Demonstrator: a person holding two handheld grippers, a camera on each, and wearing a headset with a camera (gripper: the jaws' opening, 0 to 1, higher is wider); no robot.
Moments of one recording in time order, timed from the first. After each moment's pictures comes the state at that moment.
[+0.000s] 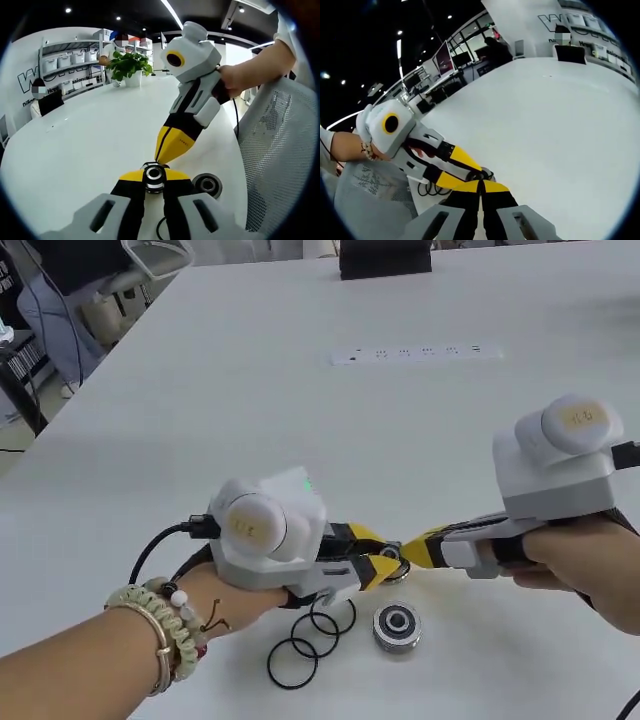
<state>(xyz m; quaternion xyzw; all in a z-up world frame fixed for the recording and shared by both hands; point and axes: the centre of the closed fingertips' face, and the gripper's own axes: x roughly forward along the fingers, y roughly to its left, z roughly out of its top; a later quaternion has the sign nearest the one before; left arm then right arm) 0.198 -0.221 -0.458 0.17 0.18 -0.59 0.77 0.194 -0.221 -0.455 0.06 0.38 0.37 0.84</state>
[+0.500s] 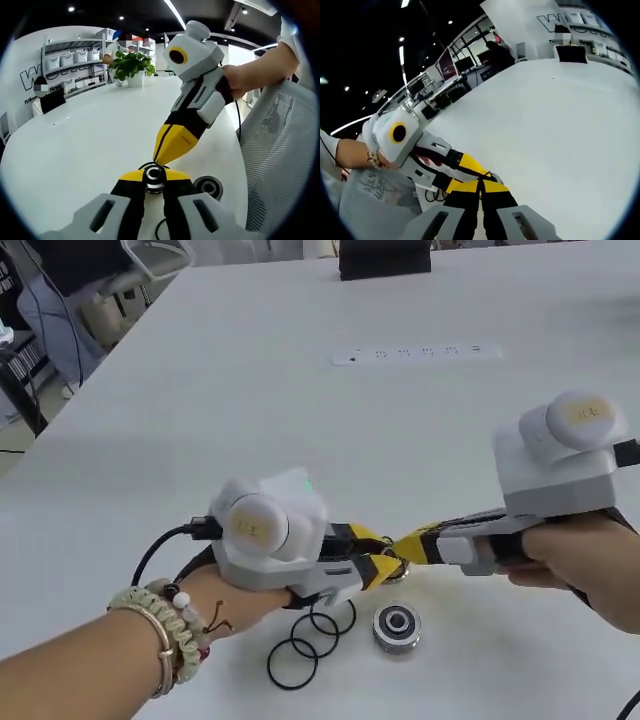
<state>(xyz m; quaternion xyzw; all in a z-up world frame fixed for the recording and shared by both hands) 0.200 -0.224 -0.459 0.16 0.18 -0.58 0.78 0.196 -0.216 -0.444 0.10 0.37 0.38 0.84</state>
